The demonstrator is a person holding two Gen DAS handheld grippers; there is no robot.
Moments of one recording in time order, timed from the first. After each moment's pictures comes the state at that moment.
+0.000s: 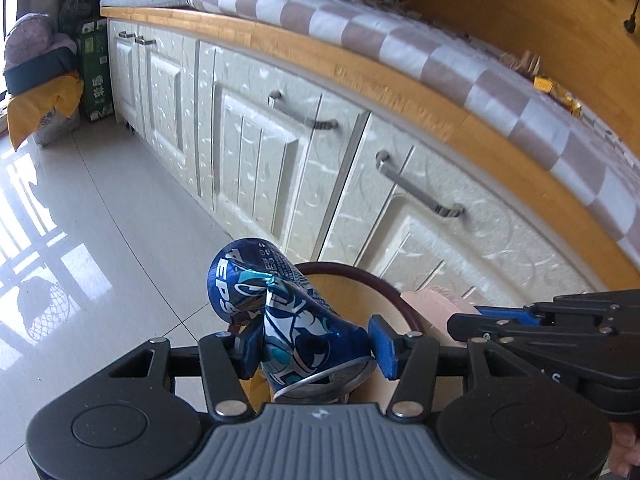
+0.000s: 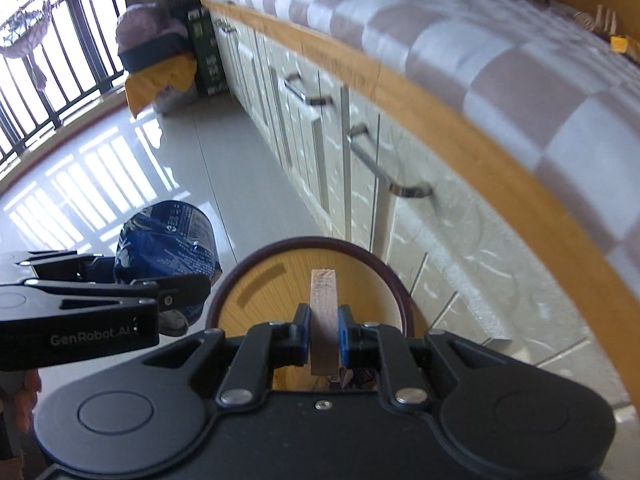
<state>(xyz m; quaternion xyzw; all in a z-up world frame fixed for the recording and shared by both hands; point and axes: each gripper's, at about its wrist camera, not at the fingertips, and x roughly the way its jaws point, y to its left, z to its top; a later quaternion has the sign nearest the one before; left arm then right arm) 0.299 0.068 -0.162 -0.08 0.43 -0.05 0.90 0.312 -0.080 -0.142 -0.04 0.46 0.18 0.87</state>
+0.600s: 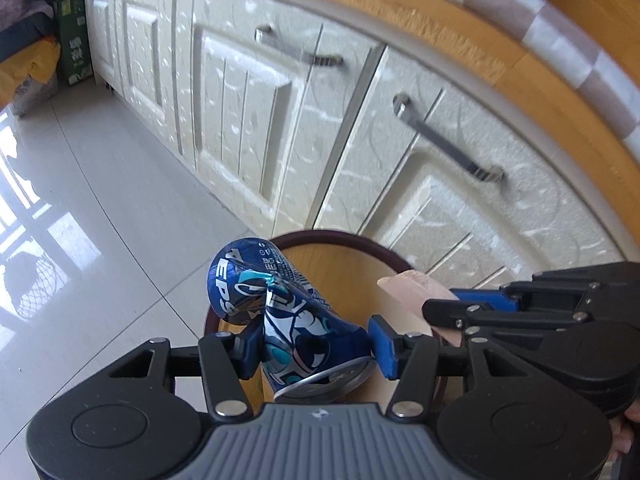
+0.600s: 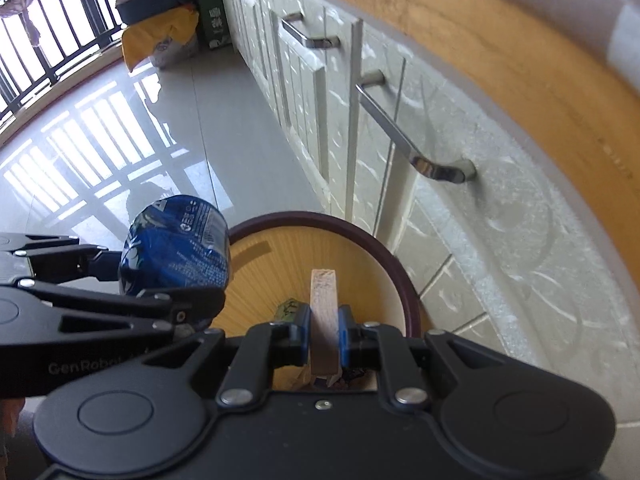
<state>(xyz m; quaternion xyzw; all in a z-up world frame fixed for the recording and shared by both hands) 0.349 0.062 -0.213 -0.08 0.50 -0.07 0.86 0.367 -0.059 -0.189 -0.08 0.51 0.19 0.84</state>
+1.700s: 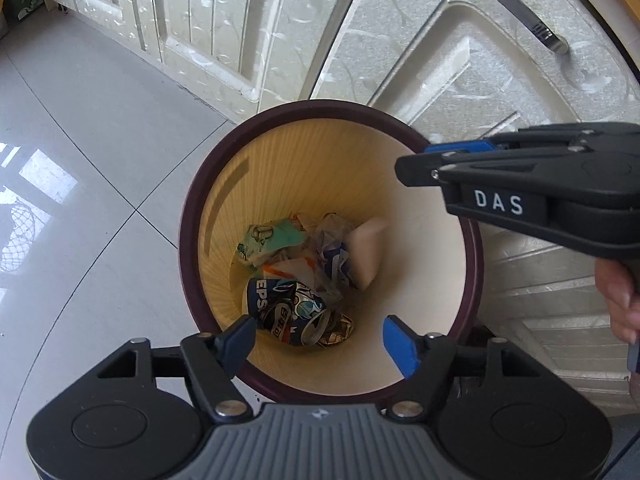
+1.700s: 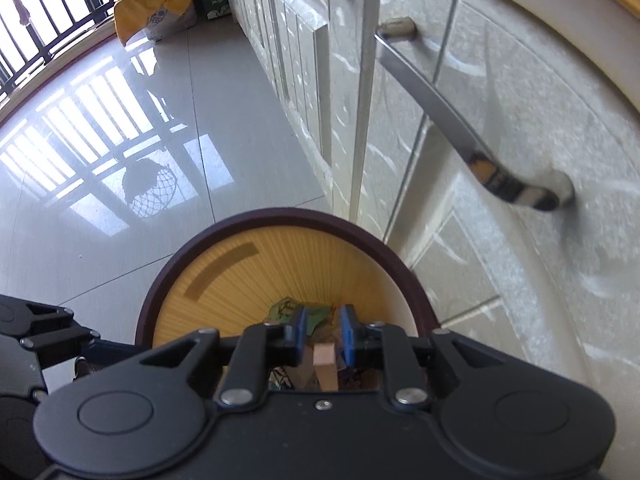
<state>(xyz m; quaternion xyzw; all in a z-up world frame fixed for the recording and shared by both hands) 0.368 0.071 -0.277 -0.06 0.63 -0.12 0.76 0.415 -0.037 -0.232 -0.10 0.53 0.20 0.82</state>
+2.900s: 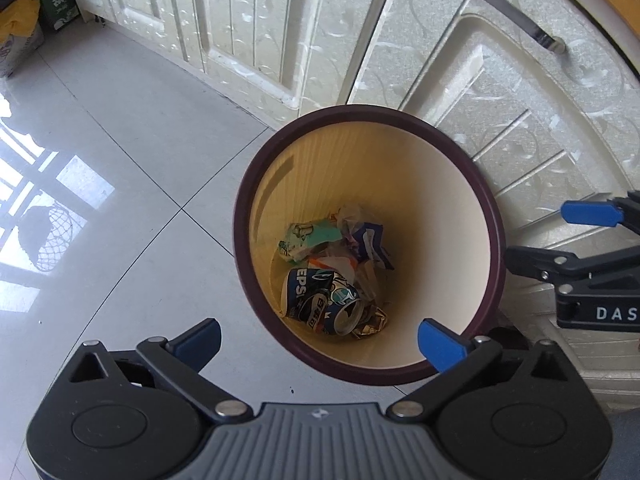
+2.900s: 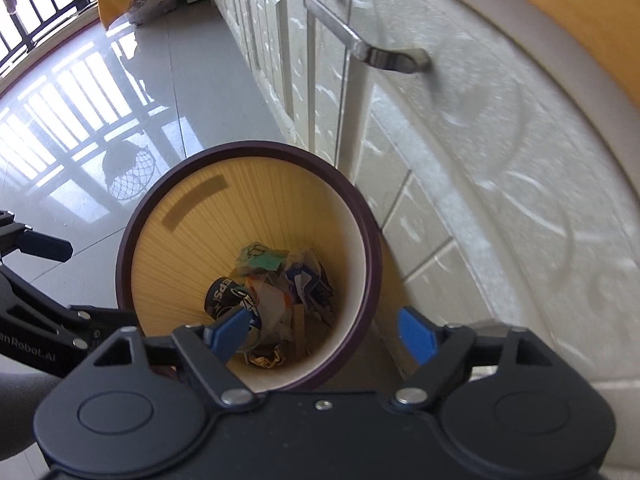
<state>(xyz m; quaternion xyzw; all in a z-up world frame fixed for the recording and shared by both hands) 0.340 0.080 -0.255 -0.03 0.62 -0.07 0.78 0.357 -0.091 -0.217 -0.11 0.55 0.16 0.81</state>
